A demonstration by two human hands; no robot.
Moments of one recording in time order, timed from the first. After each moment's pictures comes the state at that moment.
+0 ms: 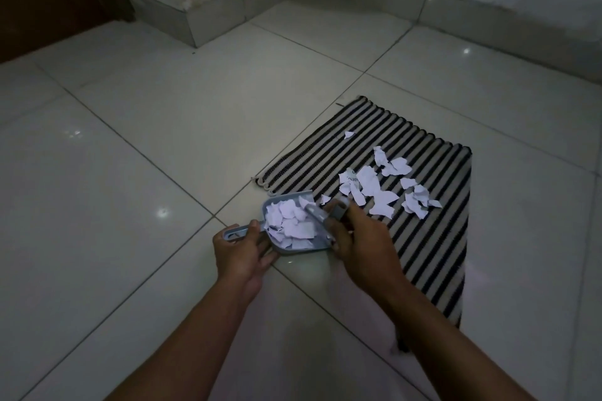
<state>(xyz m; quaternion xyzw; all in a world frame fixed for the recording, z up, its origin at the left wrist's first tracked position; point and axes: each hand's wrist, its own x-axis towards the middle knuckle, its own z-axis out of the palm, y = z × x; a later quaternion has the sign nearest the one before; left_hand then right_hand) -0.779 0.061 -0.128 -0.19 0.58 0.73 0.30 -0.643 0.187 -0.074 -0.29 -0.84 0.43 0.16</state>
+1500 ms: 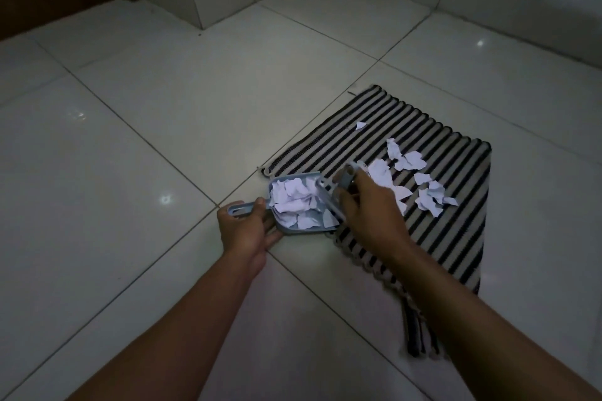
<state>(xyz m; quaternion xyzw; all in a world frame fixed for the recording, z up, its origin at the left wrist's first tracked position) -0.802 0.076 -0.133 -0.19 0.58 0.74 0.29 -0.676 0.223 -0.078 -0.30 -0.86 0.40 0.13</state>
